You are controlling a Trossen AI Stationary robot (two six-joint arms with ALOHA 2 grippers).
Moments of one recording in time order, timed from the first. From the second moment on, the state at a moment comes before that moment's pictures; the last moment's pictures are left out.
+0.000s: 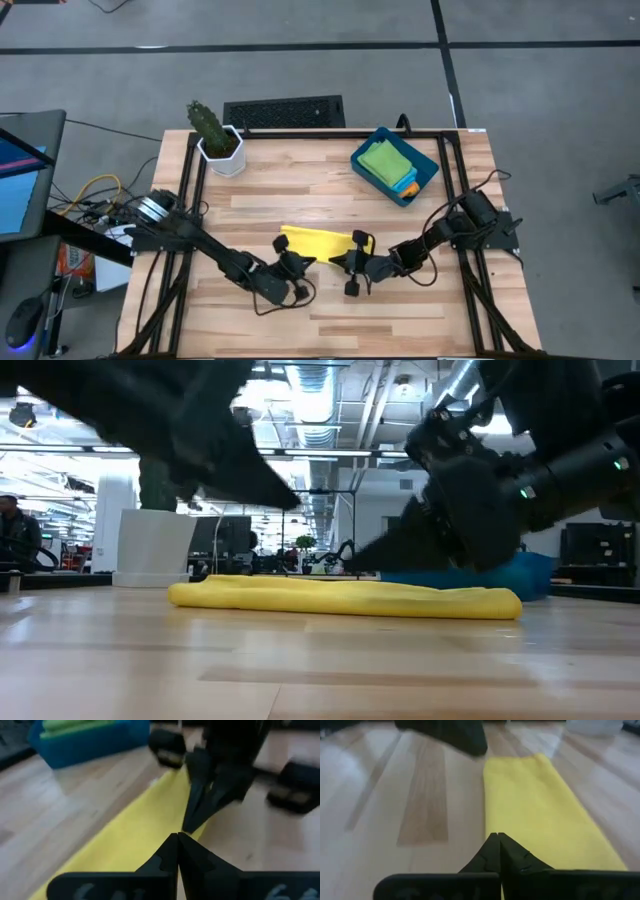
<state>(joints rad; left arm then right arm) -0.53 1.83 0.85 0.33 -0.87 -0.50 0.45 2.01 0.69 0.87 0.55 0.18</state>
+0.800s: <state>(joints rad) -0.51 2.13 1.14 0.01 -0.94 -0.67 0.57 1.85 0.67 0.60 0.72 0.25</state>
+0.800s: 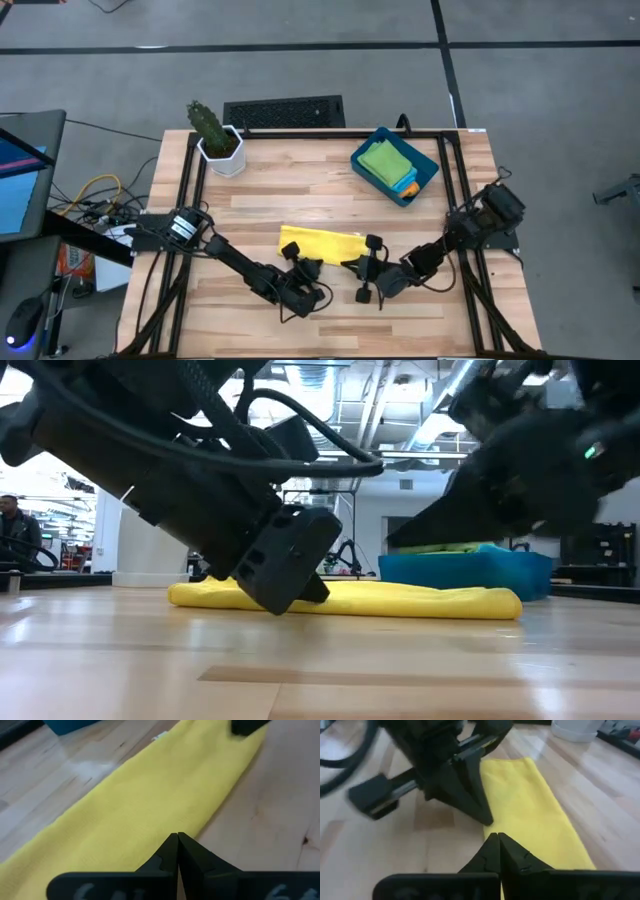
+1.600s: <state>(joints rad) -0.49 2.13 1.14 -0.03 -0.88 -0.67 0.66 1.76 0.67 0.08 0.65 0.44</state>
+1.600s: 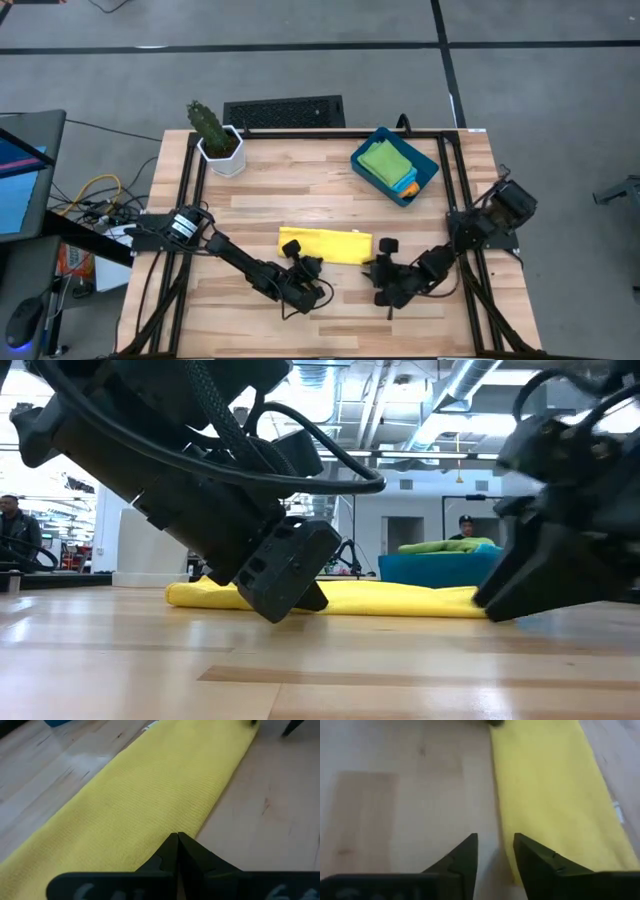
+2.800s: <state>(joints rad) -0.49 2.13 1.14 -0.04 -0.87 -0.66 0.66 1.76 0.55 0.19 0.67 0.48</state>
